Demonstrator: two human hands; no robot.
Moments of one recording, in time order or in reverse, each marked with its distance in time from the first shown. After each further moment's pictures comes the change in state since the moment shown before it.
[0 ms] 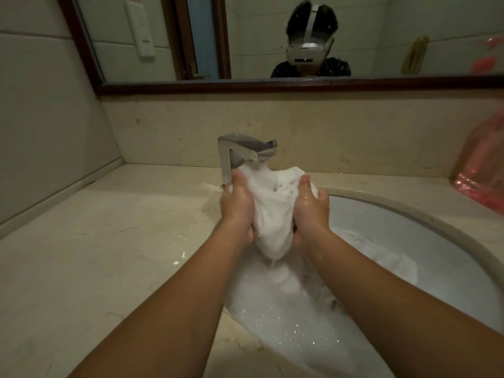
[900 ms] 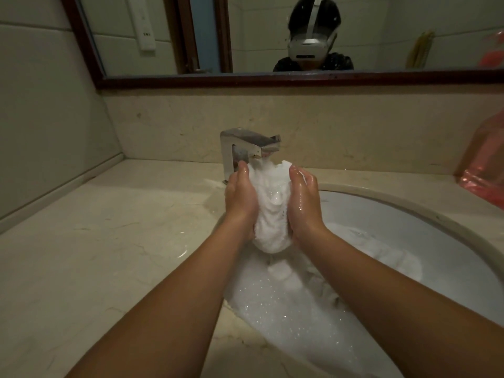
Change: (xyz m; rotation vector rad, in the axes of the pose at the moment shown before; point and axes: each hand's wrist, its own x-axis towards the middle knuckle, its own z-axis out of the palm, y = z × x) left_hand 0.023 -0.010 -0.002 0.047 -0.043 0.134; right_hand -0.006 0.004 0.012 -0.087 -0.159 -0.153
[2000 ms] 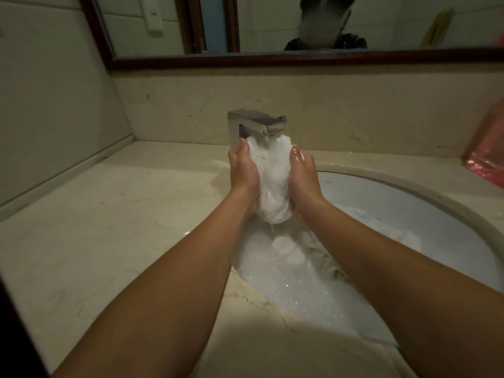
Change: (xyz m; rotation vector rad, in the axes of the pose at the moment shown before) left_hand 0.006 0.000 0.001 -0.097 -0.023 0.042; right_hand 0.004 0.002 0.006 -0.112 -0.059 0.016
